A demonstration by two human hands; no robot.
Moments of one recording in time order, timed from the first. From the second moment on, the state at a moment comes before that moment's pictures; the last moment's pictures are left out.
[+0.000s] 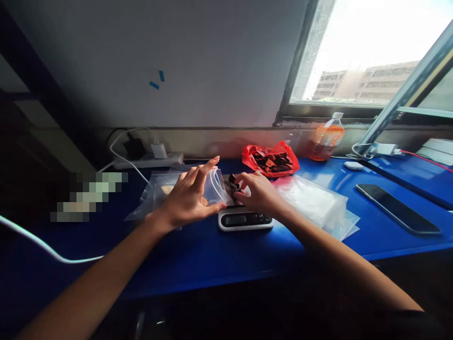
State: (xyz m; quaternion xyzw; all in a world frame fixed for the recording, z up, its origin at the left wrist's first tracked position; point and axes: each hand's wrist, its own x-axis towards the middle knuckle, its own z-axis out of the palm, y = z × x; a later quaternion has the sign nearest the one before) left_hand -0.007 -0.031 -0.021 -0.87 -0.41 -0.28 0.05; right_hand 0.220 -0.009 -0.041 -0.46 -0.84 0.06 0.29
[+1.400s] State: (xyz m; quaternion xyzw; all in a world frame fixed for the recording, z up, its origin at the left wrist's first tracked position) left_hand -0.011 -0.030 -0.018 -0.89 -0.37 -0.27 0.02; right_hand 0.233 -0.020 -0.028 -0.31 -0.86 0.08 0.40
